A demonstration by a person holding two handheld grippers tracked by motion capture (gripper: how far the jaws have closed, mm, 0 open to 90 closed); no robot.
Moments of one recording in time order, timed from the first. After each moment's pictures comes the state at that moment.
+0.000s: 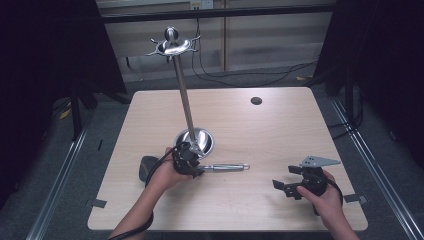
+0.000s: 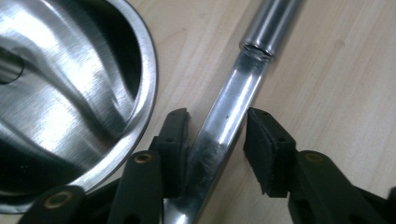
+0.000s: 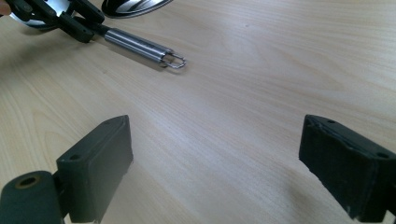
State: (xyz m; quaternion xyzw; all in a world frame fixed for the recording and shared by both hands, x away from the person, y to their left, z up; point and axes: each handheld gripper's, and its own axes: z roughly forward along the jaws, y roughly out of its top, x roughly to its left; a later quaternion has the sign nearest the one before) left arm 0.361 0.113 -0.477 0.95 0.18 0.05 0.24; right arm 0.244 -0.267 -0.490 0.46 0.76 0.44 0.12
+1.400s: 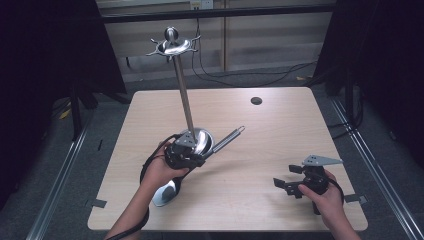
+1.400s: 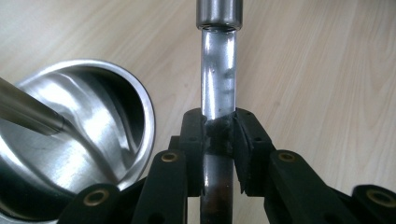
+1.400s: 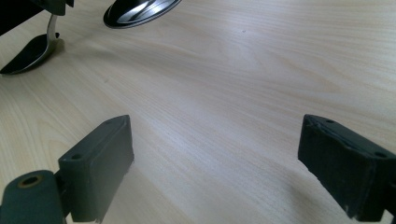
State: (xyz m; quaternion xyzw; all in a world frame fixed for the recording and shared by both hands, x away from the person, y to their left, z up) left arm 0.356 0.132 -0.437 0.91 0.18 0.04 0.36; right arm 0.246 -0.271 -0.491 0.47 0.75 0.46 0.11
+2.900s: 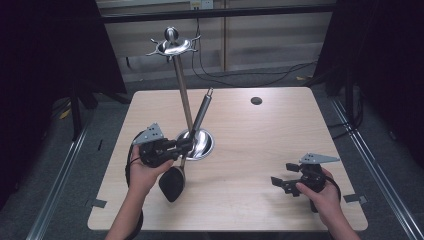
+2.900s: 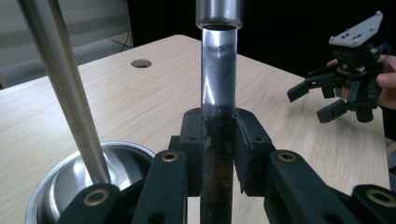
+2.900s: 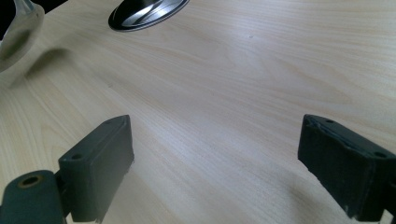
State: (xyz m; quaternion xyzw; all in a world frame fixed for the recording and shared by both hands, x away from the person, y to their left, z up) left arm 0.333 0.182 -0.397 0.79 0.24 0.09 0.56; right arm 0.252 -0.266 -0.490 0.46 0.75 0.46 0.10
